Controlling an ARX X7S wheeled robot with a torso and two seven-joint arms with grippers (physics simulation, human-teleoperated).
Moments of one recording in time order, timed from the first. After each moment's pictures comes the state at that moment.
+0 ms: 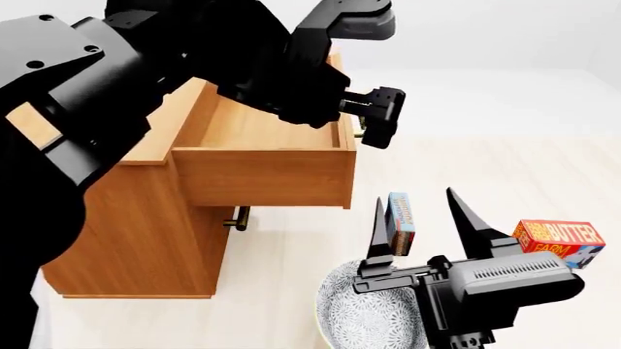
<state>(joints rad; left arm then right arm) -1.94 -0.02 1.71 -0.95 -1.99 -0.90 0.16 0.09 0.43 -0.38 -0.54 0.23 0.10 0.39</state>
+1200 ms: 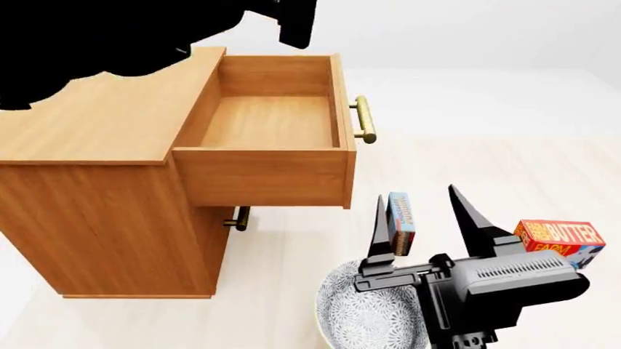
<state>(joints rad) -1.96 -0.49 1.43 -0.29 -1.67 -0.52 -0.38 0.10 0.44 -0.38 -0.55 0.24 0.10 0.40</state>
